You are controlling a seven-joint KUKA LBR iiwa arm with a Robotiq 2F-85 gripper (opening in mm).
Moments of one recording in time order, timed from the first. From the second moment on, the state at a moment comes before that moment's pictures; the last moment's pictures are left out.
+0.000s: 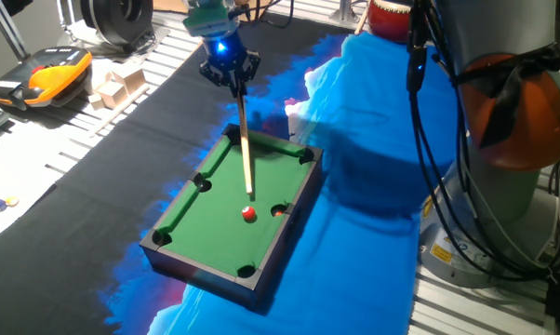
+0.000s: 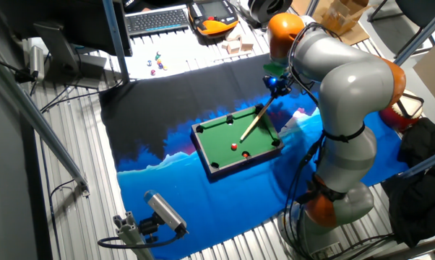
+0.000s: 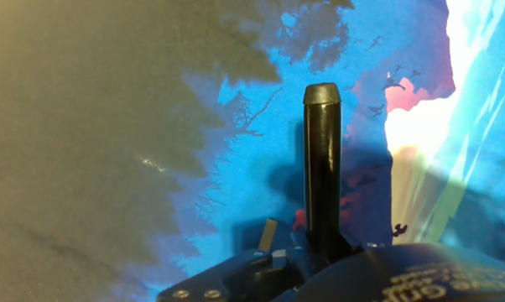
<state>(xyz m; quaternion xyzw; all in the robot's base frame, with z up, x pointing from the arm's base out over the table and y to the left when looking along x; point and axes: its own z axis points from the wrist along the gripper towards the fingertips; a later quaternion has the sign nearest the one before) 0.538 -0.074 0.146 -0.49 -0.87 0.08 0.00</state>
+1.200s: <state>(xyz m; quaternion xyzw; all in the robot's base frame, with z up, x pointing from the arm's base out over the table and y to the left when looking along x) 0.510 -0.005 0.141 -0.51 -0.85 0.09 0.01</state>
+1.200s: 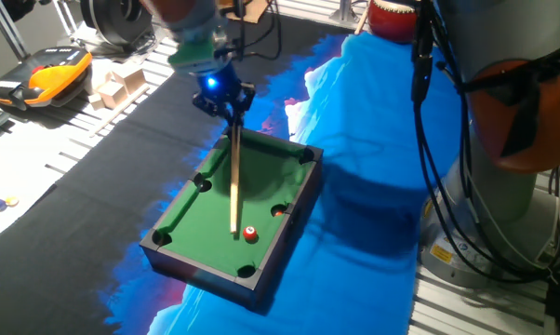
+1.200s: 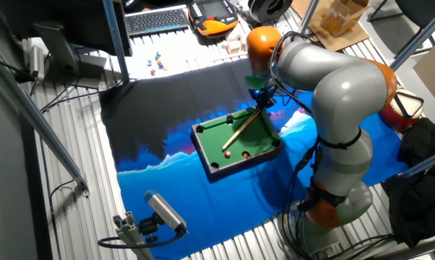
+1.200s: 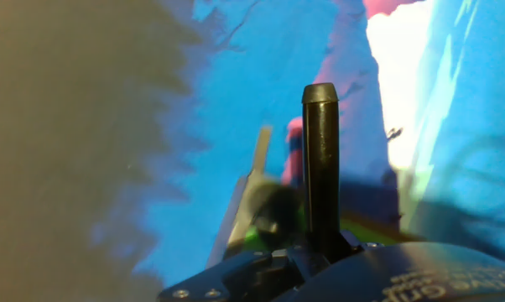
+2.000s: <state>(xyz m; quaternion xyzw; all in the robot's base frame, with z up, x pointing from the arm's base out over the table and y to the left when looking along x) 0.509 -0.006 0.142 -0.47 -0.87 0.13 0.01</state>
